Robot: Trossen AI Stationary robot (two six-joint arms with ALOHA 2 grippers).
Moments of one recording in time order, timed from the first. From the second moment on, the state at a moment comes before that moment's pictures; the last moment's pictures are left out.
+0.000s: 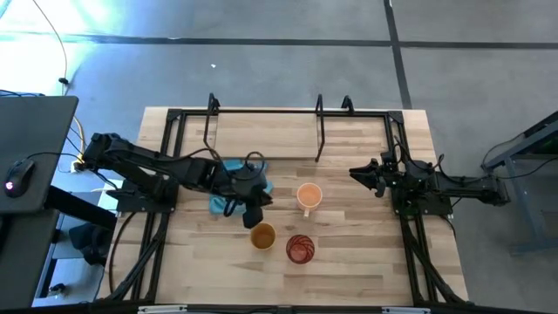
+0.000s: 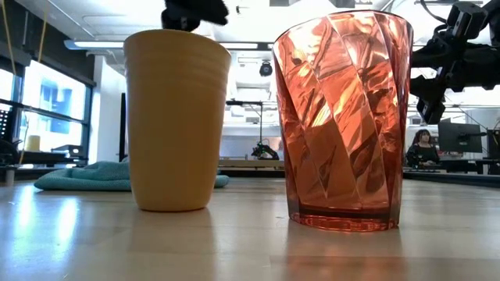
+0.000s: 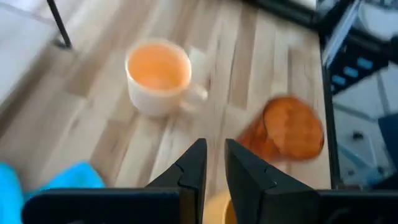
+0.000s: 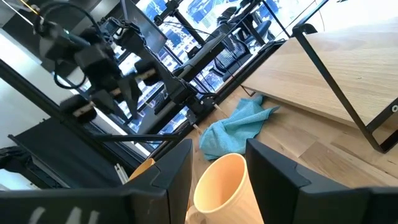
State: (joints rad) left arm -0.11 1.43 1.20 -0.49 -0.15 -0.48; right arm -0.06 0.03 0.01 0.03 0.09 0.73
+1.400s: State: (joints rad) left arm -0.17 1.54 1.38 -0.99 0.00 -0.52; right arm -0.06 0.07 0.01 0.03 0.10 0.71
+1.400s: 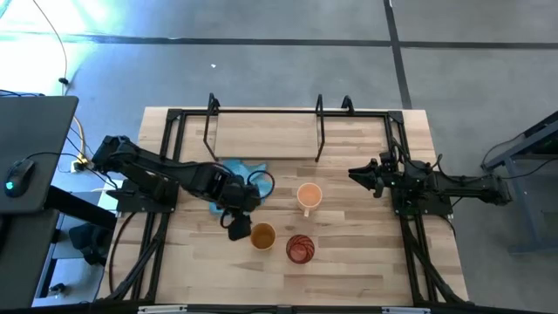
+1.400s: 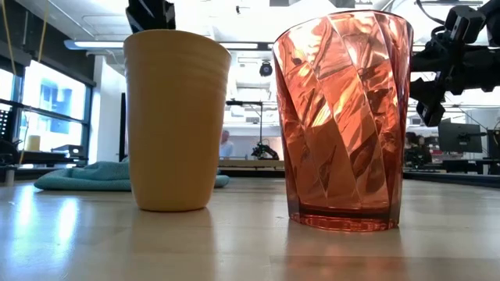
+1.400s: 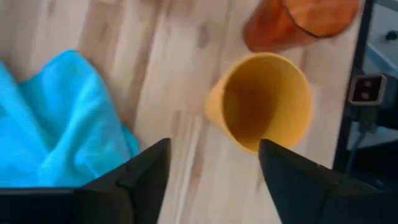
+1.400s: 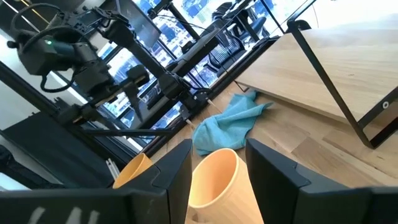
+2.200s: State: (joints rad) left arm -0.22 1.66 1.38 -0.88 -0.09 -0.53; right arm -0.06 0.07 0.01 0.03 0.08 0.70
